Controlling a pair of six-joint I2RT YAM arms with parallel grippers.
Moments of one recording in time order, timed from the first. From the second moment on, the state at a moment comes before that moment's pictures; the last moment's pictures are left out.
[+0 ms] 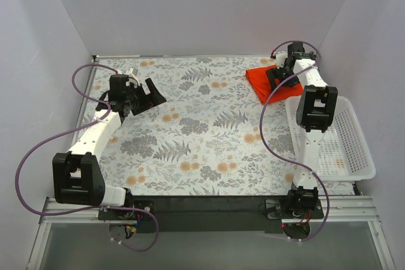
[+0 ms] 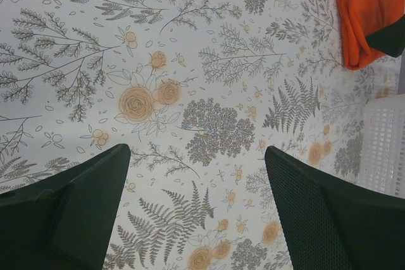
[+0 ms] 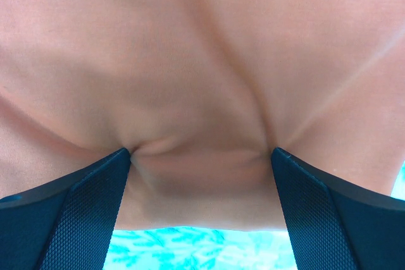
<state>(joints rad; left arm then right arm) -0.08 1.38 1.00 -0.30 0.34 -0.50 -0.02 2.41 2.12 -0.85 -0.13 -0.44</state>
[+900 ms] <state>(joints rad) -0.08 1.39 1.00 -0.32 0.34 -0.50 -0.21 2.43 2.15 -0.88 -0.05 -0.32</state>
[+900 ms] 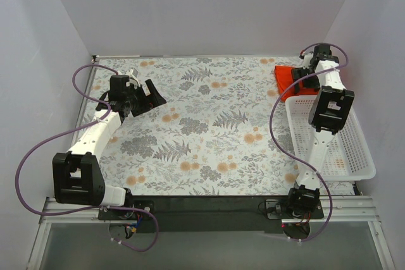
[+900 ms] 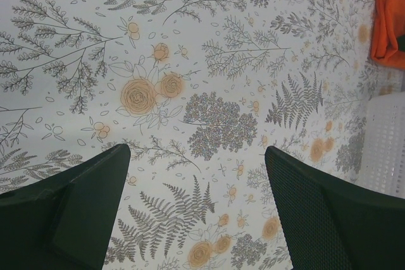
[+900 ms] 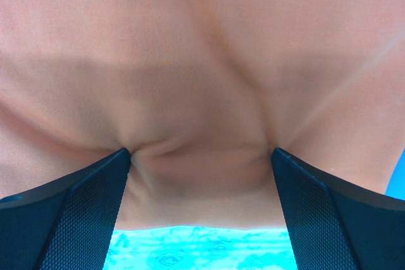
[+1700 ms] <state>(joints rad) -0.08 1.37 1.00 -0.32 0.34 -0.50 -0.10 2.31 2.19 -0.88 -0.17 -0.46</state>
